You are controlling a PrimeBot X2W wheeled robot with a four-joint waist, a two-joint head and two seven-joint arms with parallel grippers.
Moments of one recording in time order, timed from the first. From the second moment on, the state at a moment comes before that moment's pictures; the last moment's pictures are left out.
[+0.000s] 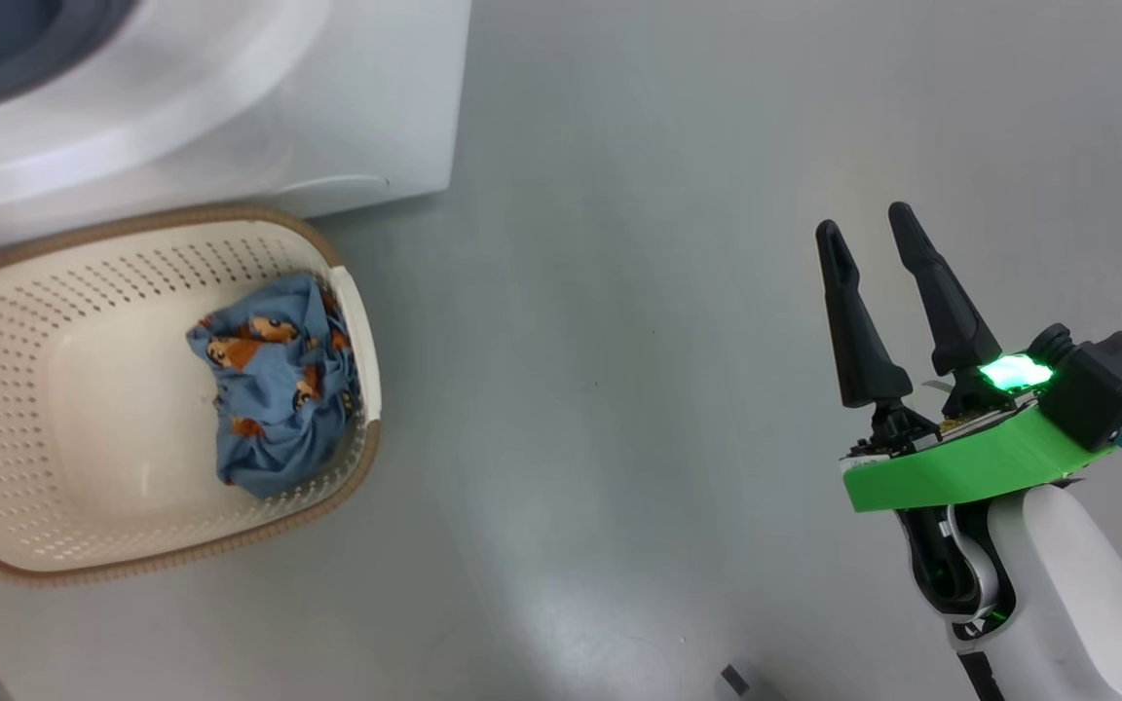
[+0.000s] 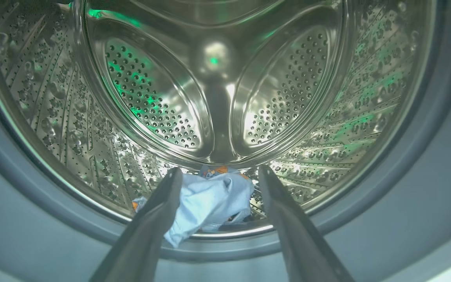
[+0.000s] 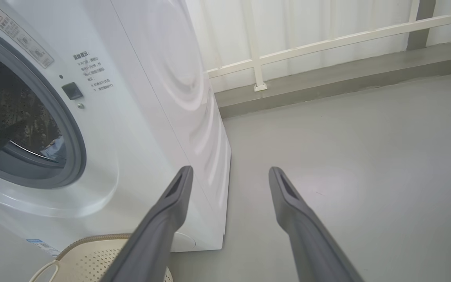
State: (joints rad) left arm -1.04 0.31 0.13 0.78 -0.31 -0.12 -0.26; right arm -0.36 -0.13 0.22 0.08 0.50 0.12 -0.25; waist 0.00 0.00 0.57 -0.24
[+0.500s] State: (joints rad) left arm -0.81 0.23 0.18 0.67 -0.23 -0.13 -0.26; right arm -0.31 -0.18 0.22 0.12 0.50 0.12 -0.25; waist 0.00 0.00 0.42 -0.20
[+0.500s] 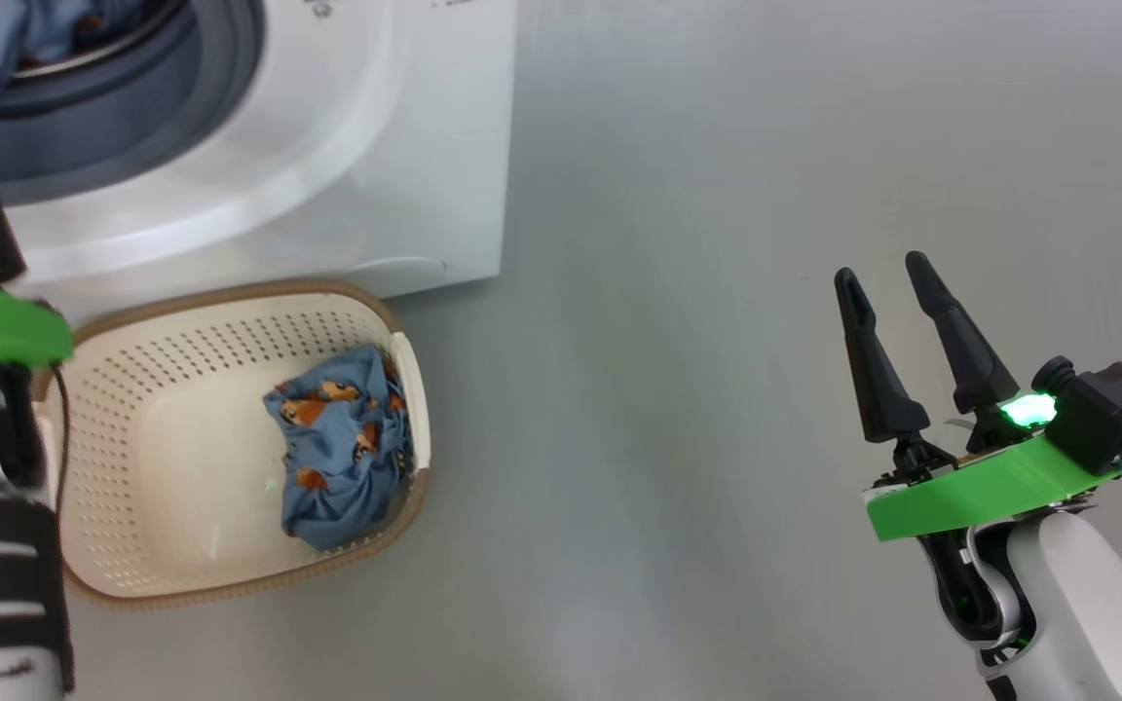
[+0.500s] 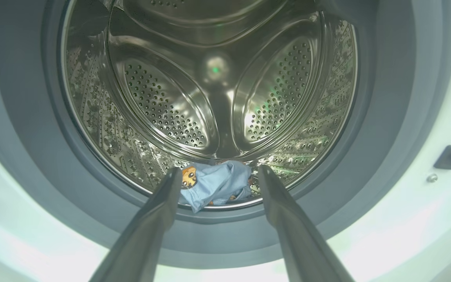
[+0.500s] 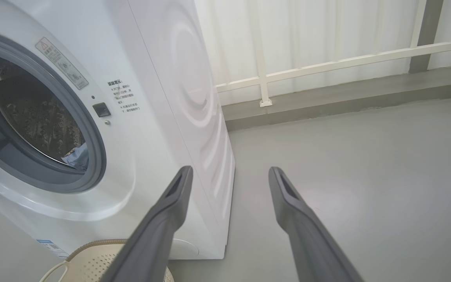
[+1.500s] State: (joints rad) left arm -0.30 0.13 0.18 0.48 -0.19 -0.13 -0.26; right arm -0.11 -0.25 0.19 0.16 0.51 0.12 -0.25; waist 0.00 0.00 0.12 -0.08
